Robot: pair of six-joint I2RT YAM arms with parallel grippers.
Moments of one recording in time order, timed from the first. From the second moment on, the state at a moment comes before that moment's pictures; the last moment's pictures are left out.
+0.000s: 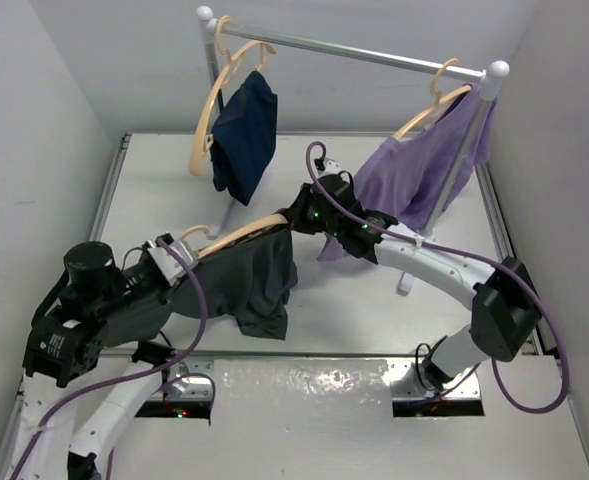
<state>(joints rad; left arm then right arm) -0.26 0.53 1.08 -0.95 0.47 0.51 0.75 1.53 1.11 -0.07 0.08 0.80</state>
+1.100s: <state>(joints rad) -0.26 0.77 0.86 -0.85 0.53 0.83 0.91 1.54 1.40 -0.35 -0.07 -0.14</state>
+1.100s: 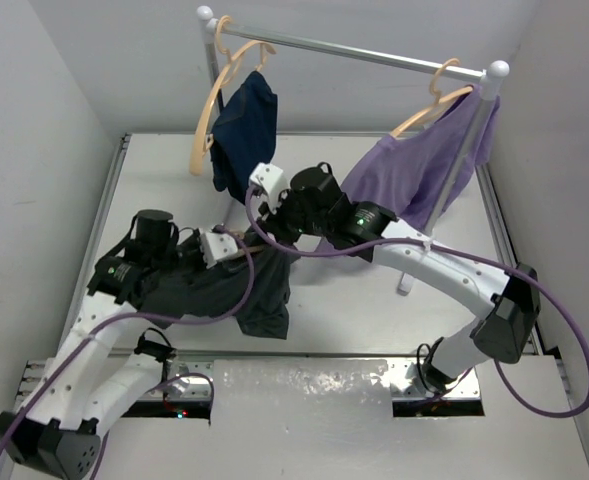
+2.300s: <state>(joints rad) -0.26 0.86 0.92 -0.84 0.87 0.92 0.91 1.66 1.46 -0.62 -0.54 -0.40</state>
